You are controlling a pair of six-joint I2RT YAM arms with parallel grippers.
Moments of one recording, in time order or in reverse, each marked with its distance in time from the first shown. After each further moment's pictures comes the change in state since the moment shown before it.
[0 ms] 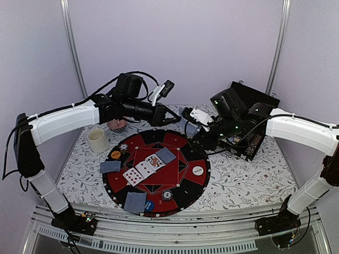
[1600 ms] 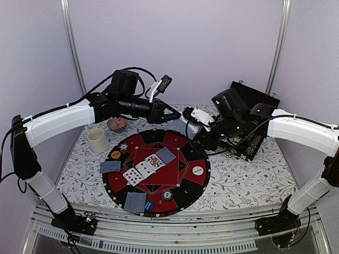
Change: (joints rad) left arm -0.001 -0.042 -0.003 0.023 0.027 -0.002; right arm 0.000 -0.013 -0.013 0.008 0.003 0.000
